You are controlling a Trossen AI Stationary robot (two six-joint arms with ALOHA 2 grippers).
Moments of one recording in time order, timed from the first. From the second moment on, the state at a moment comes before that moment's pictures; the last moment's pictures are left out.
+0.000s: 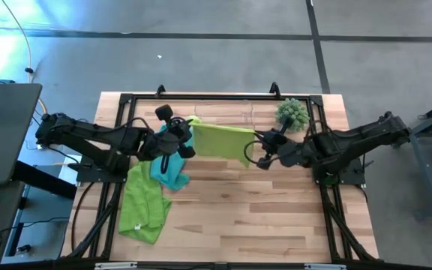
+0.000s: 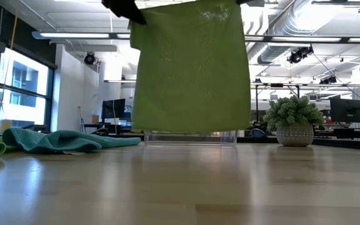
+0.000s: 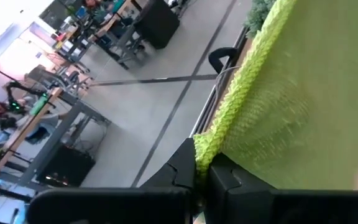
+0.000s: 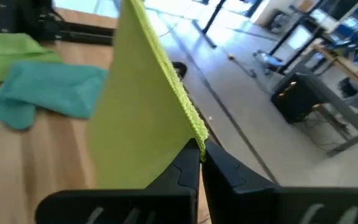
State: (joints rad) left arm -0.04 1.27 1.10 -0.44 -0.95 0.19; right arm 0.31 1.22 1.21 -0.63 0.87 0.07
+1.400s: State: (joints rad) left arm -0.08 1.64 1.00 -0.55 -0.14 -0.30; right arm 0.47 1.38 0.80 -0.40 0.37 0.90
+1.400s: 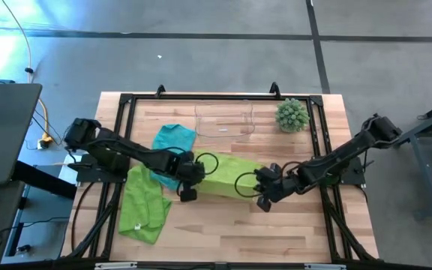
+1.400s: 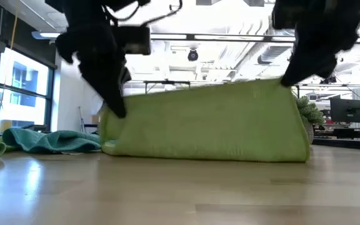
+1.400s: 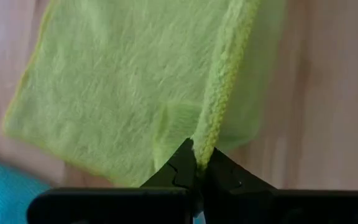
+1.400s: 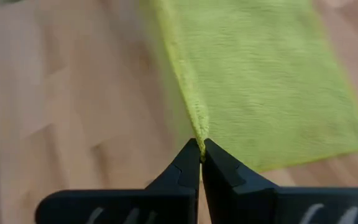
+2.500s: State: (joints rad) left arm 0.12 1.75 1.03 -0.39 -0.35 -0.01; right arm 0.29 1.38 0.68 -0.45 0.44 1.00
